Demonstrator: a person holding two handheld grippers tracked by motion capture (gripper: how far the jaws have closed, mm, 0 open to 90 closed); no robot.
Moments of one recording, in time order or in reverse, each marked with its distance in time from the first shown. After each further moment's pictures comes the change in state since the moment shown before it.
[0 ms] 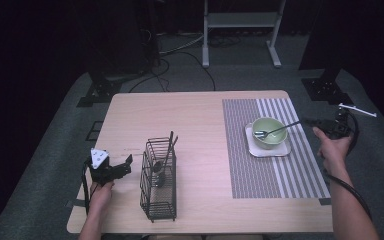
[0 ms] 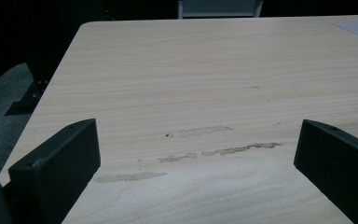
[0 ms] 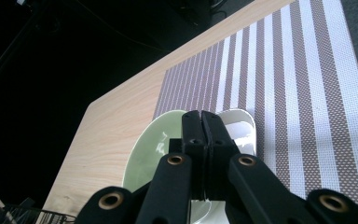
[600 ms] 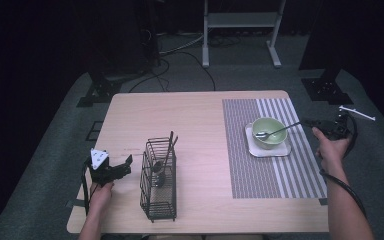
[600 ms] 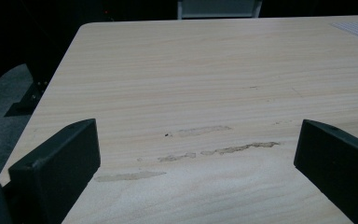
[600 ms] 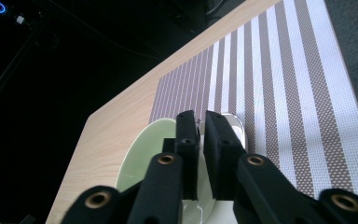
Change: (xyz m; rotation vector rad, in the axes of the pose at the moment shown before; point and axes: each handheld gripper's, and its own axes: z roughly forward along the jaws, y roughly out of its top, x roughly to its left) left arm 0.000 -0.001 -0.002 -0.006 -0.004 -0.002; right arm -0.014 -0.003 0.005 -0.025 0.000 0.062
